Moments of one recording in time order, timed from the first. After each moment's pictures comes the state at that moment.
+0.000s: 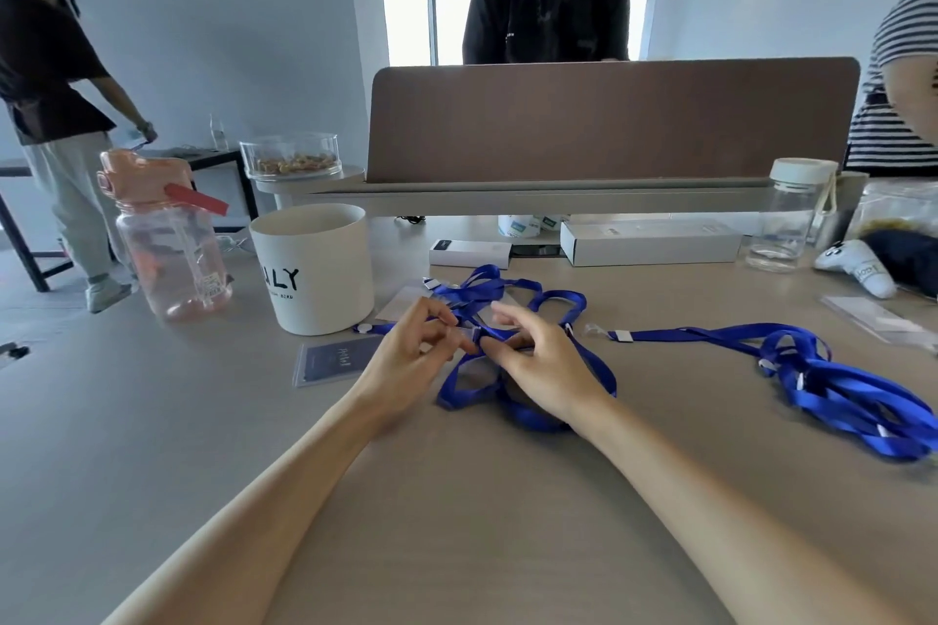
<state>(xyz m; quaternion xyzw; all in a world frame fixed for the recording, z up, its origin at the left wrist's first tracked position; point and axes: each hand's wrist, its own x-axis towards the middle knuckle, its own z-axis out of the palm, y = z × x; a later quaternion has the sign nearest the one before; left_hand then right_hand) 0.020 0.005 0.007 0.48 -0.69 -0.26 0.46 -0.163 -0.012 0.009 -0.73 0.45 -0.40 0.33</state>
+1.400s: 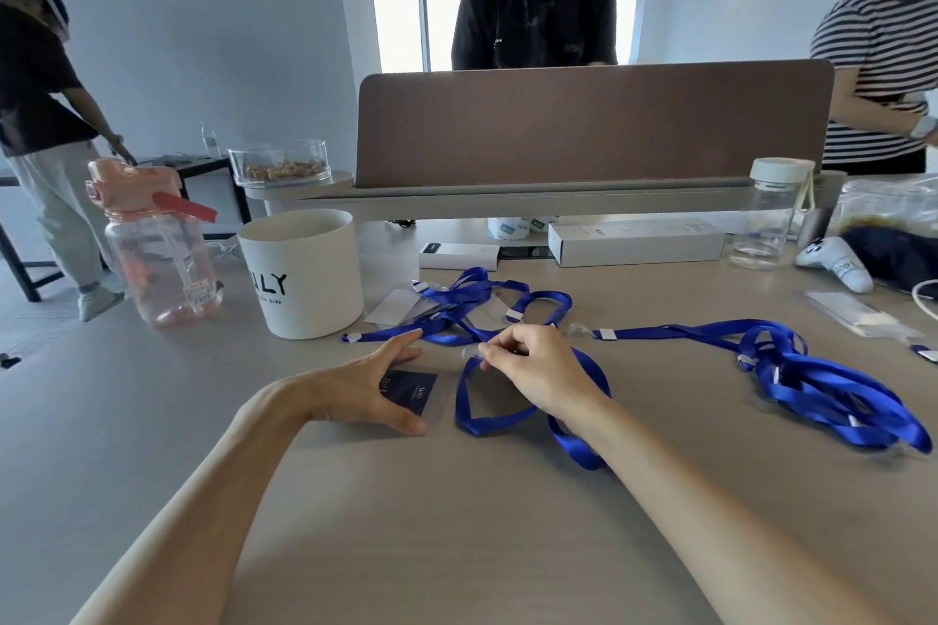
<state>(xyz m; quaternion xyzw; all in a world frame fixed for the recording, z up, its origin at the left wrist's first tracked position) 0.061 0.012 0.024 0.58 -0.74 -0.34 0.08 -0.172 -0.009 0.009 -0.71 0.49 -0.38 0.33</state>
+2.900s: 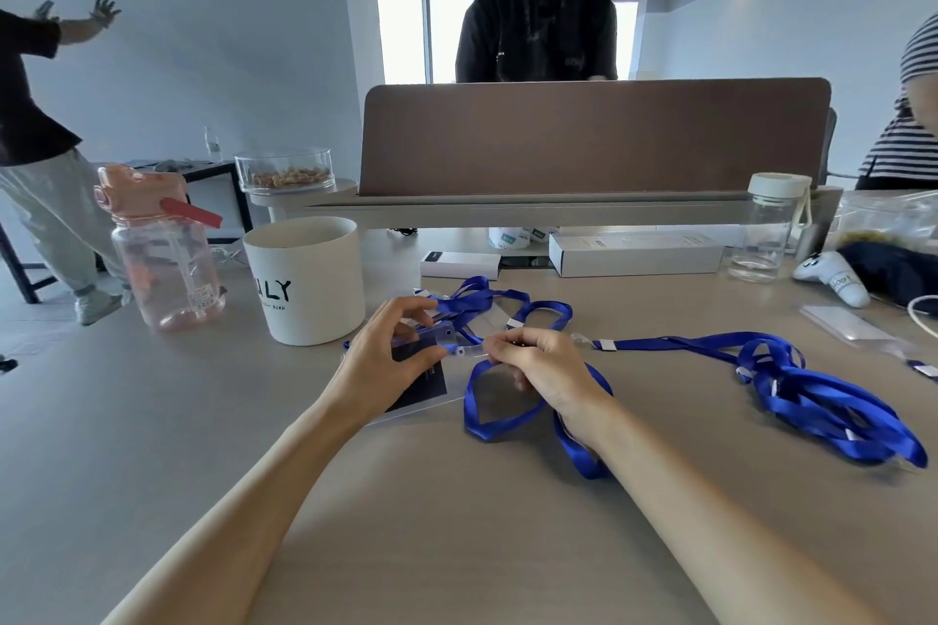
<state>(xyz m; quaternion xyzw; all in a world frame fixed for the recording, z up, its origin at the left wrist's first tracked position) 0.030 0.012 0.016 0.50 -0.71 -0.13 0.48 -0.172 0.005 0.029 -0.59 0.46 -0.45 0.49</state>
